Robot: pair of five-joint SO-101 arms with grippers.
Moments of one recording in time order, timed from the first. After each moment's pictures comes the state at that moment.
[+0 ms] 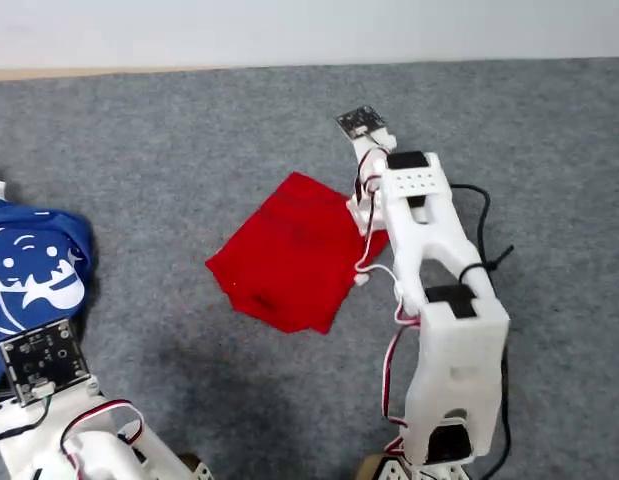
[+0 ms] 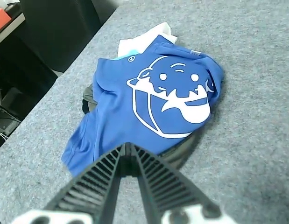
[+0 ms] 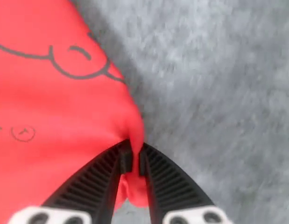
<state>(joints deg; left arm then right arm) -50.5 -103.2 52.3 94.0 -16.9 -10.1 36.7 -18.5 65.1 18.7</state>
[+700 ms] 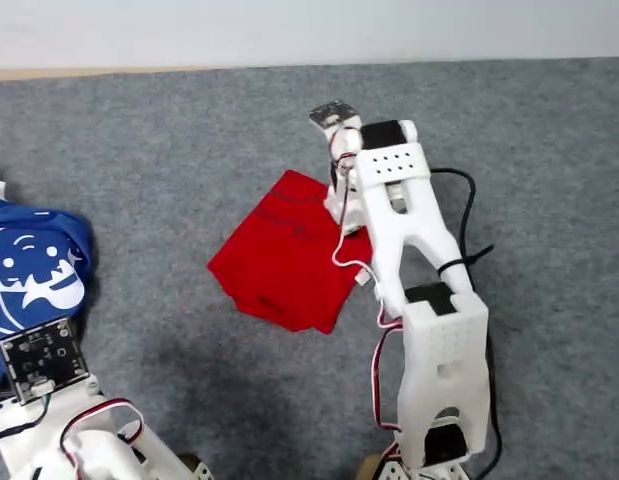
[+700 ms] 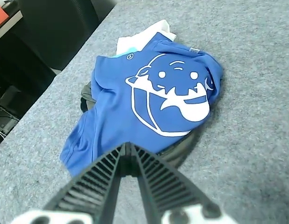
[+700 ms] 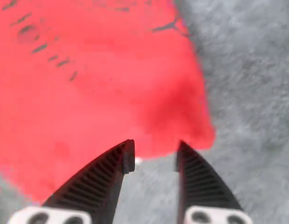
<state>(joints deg) -50.4 -103.2 53.8 94.0 -16.9 -17.3 34.9 -34.4 95.6 15.3</state>
